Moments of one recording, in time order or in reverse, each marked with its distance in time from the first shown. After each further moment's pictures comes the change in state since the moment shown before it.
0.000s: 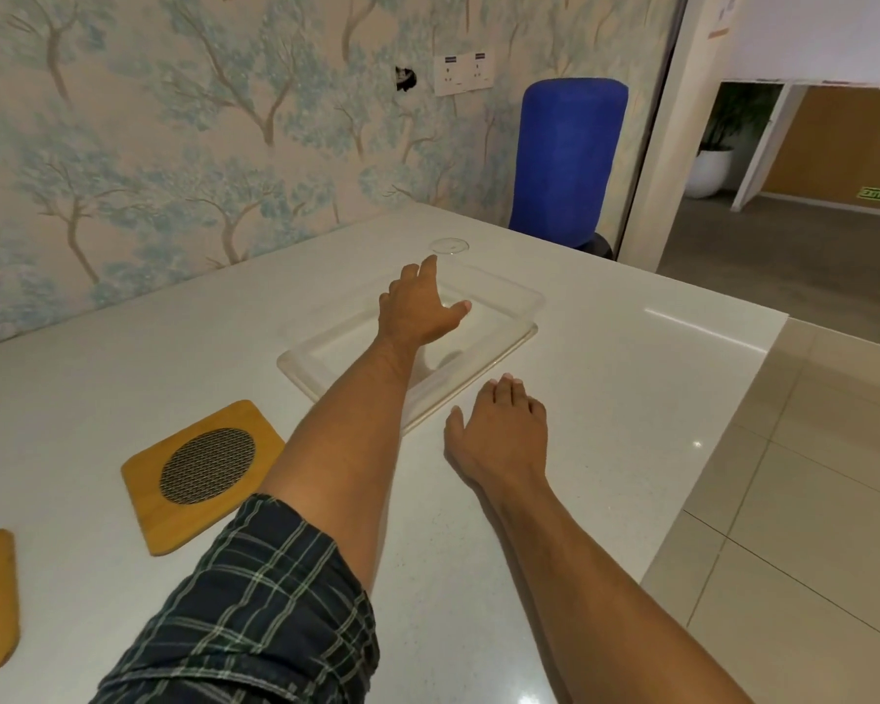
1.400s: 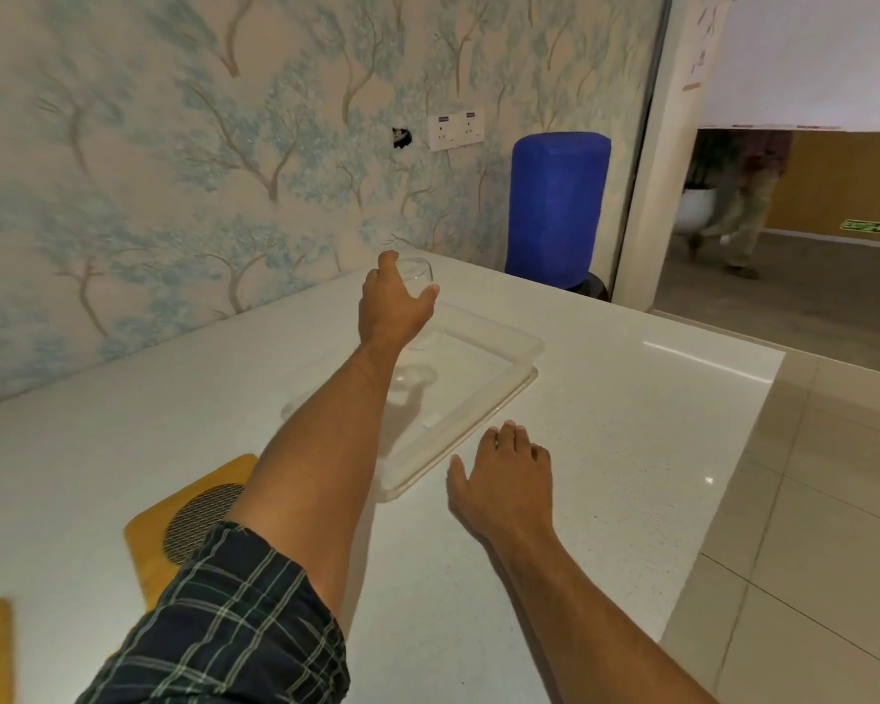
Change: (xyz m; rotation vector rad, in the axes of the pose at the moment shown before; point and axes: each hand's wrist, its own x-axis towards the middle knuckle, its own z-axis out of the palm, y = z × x) left_hand 0.034 0.003 -0.046 -0.331 0.280 -0.093; right_hand 0.000 0.002 -0.005 -0.018 -0.005 -0.032
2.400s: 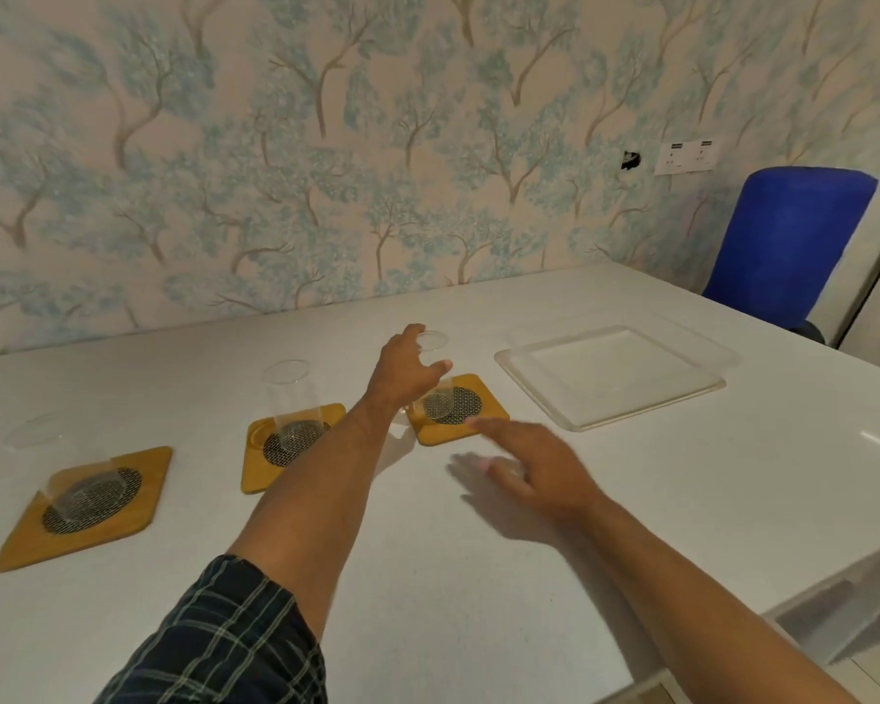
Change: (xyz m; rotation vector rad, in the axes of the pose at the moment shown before) left_hand -0.199 -0.150 -0.242 0.121 0.043 -0.239; right_hand -0.119 -0.104 0.000 0.491 0.099 -1.080
